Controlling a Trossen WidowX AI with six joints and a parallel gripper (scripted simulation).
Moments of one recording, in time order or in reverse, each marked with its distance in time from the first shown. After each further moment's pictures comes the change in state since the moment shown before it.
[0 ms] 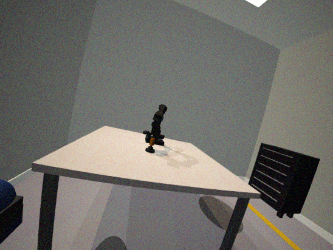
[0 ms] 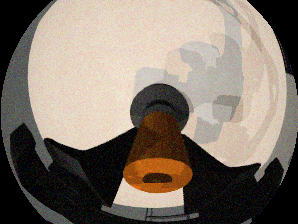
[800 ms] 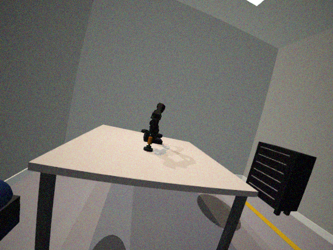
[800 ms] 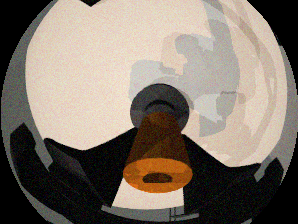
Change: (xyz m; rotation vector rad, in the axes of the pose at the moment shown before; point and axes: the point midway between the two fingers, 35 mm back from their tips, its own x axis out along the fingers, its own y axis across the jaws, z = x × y) arm 0.001 0.000 0.000 0.208 -0.001 0.000
